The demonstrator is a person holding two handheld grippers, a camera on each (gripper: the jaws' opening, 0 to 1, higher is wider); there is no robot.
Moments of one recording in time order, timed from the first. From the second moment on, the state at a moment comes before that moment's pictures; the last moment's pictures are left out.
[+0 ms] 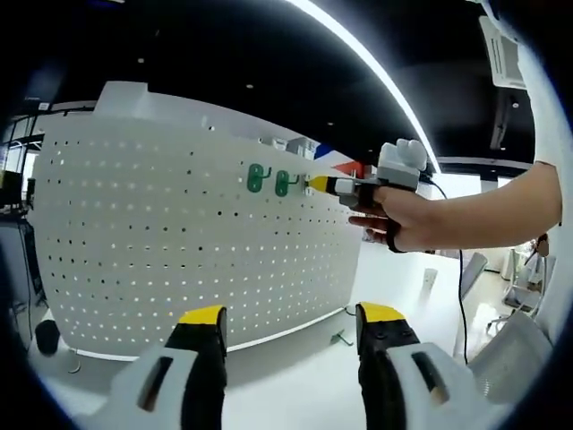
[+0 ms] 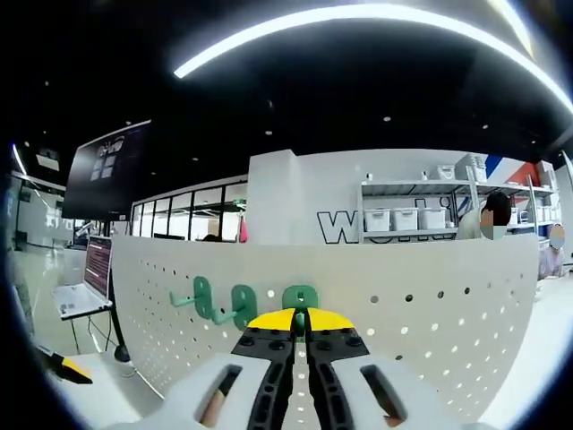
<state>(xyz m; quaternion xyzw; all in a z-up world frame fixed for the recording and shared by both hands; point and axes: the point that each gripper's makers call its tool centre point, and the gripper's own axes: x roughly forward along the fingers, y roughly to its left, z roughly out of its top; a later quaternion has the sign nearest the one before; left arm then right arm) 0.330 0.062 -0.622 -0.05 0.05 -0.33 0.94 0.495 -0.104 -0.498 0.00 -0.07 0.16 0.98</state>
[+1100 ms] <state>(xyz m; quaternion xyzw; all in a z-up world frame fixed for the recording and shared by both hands) 0.327 0.075 -0.624 -0.06 0.05 -0.32 0.94 0.502 -0.104 -0.502 0.02 -0.05 0.07 1.00</state>
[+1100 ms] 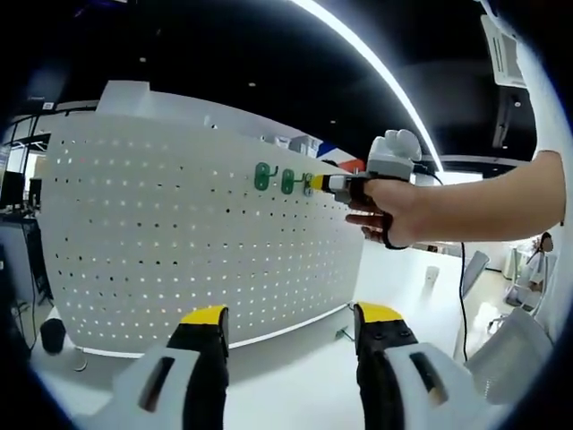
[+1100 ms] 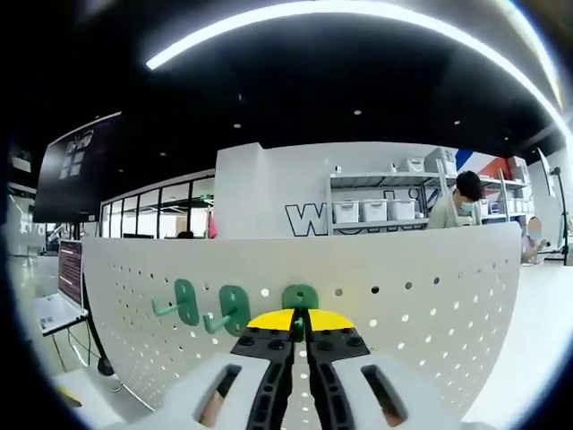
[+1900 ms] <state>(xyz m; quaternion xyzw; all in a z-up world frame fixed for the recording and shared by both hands) 0.327 0.075 -0.623 -0.06 0.04 -0.32 0.95 0.498 -0.102 -0.504 0.00 -0.04 0.11 0.99</state>
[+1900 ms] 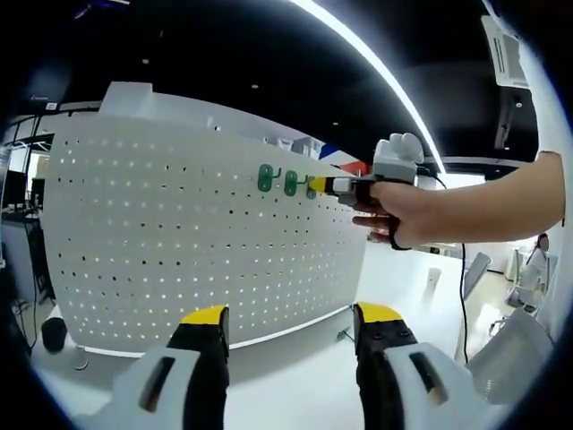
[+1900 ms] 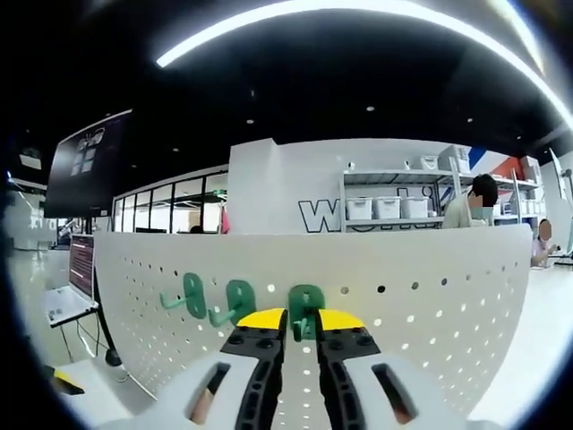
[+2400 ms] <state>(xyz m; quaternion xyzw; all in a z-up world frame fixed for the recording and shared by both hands) 0.326 0.072 -0.624 -0.06 0.05 -0.32 0.94 0.483 -0.095 -0.518 0.01 -0.04 0.17 0.98</state>
